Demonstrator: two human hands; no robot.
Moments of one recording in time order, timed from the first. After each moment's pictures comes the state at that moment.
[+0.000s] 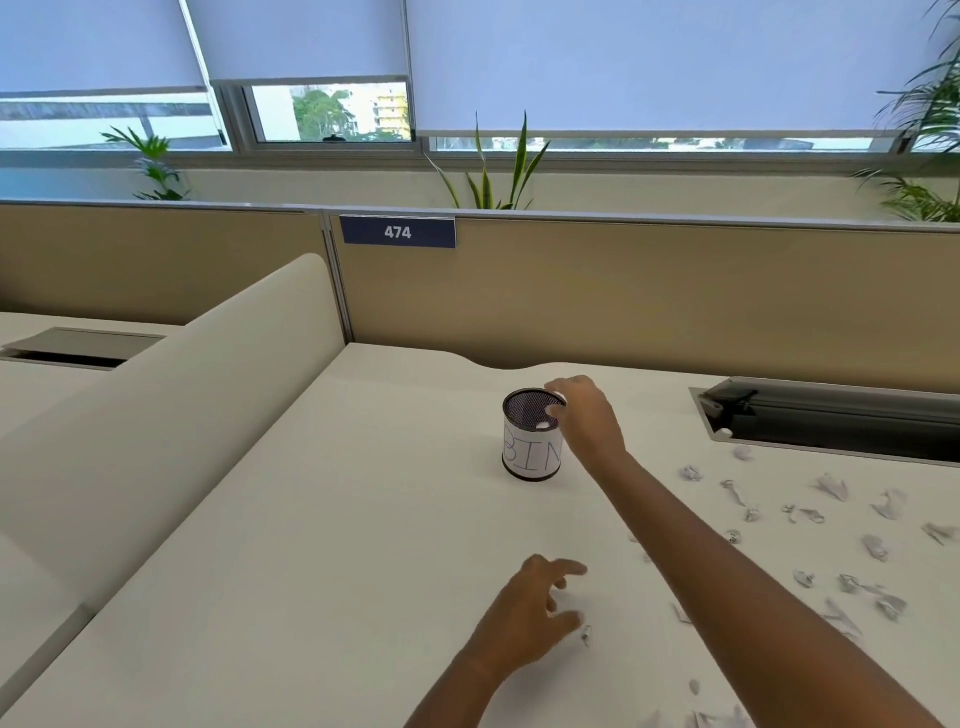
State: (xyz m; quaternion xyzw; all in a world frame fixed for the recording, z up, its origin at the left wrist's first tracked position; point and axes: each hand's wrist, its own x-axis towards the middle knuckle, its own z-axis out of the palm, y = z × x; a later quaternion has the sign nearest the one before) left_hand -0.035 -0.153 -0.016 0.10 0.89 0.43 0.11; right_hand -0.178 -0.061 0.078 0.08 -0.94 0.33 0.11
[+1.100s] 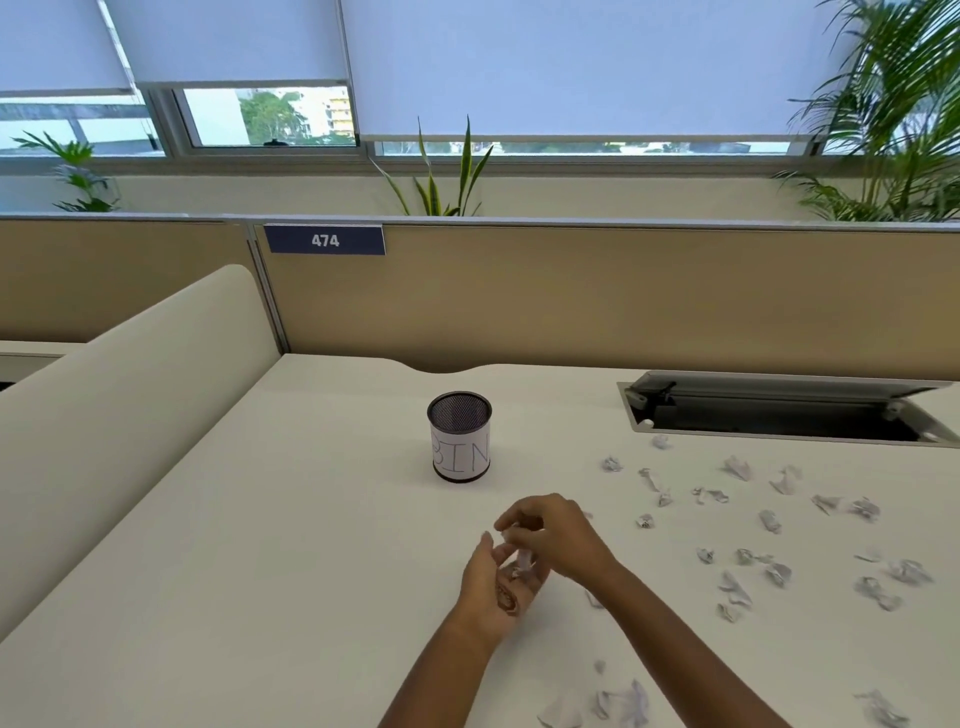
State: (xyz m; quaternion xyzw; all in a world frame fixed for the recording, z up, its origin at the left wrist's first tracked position) left_hand -0.059 -0.086 0.003 -0.27 0.23 0.92 0.16; right_hand -0.087 0.011 0.034 0.11 -0.89 0.44 -0.08
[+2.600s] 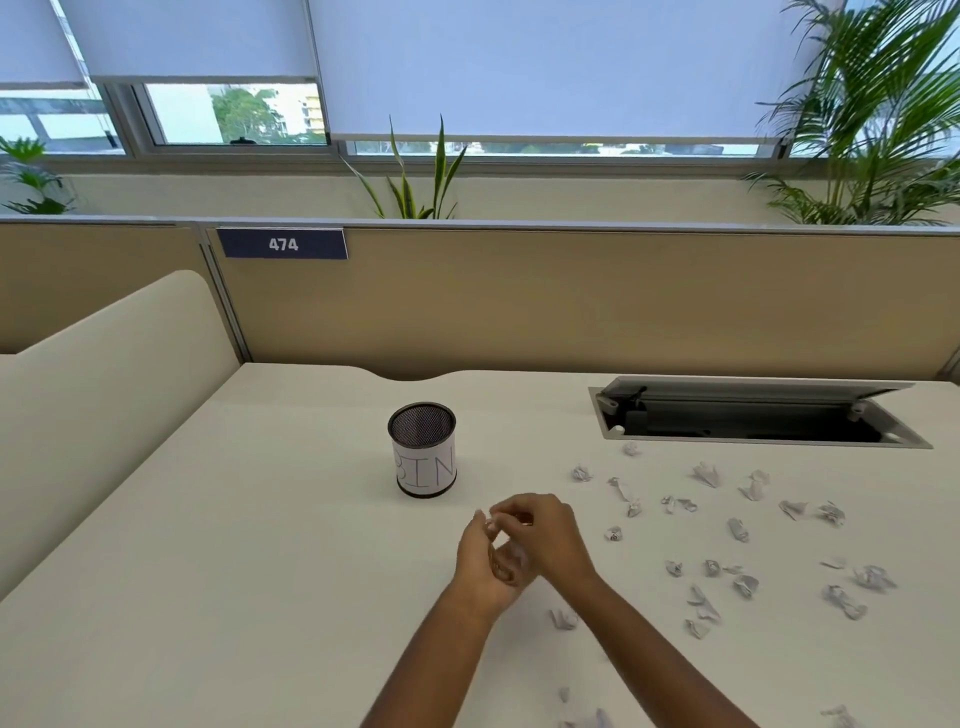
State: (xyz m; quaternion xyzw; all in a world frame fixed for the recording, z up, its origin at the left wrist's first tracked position) left_hand -0.091 -0.052 0.027 -0.28 0.32 0.89 0.19; right_hand -0.107 0.027 0.024 0.02 -0.87 0.49 0.03
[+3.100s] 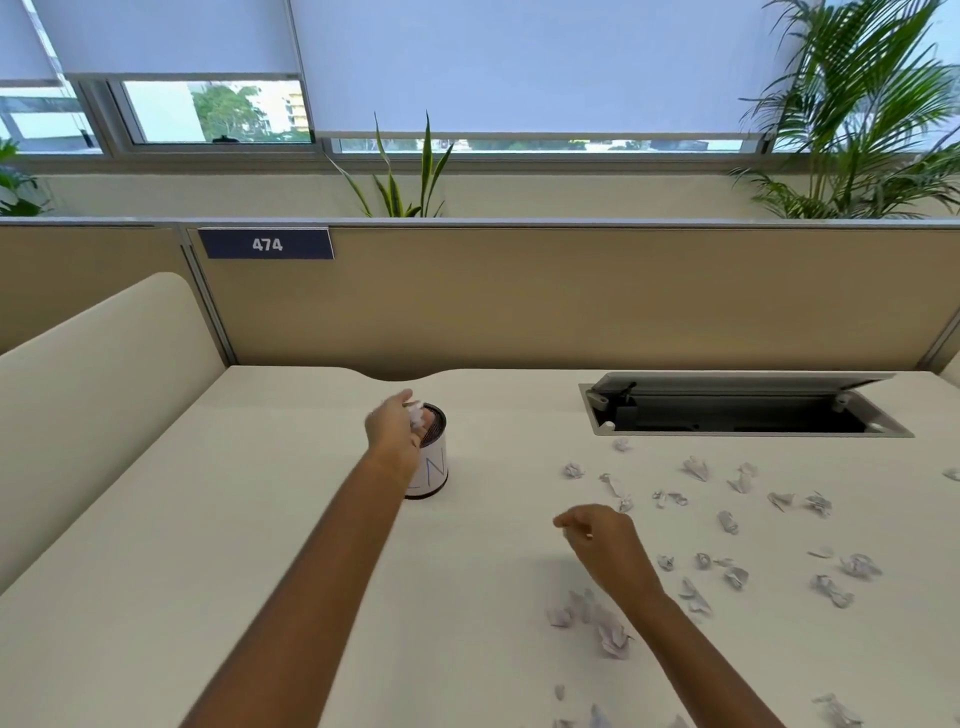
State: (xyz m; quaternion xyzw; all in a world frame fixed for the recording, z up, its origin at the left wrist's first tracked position) left_hand -0.174 -0.114 0.108 -0.26 0.45 0.85 -0.03; right_hand -0.093 0.088 0.018 -0.01 -0.92 0.39 0.06
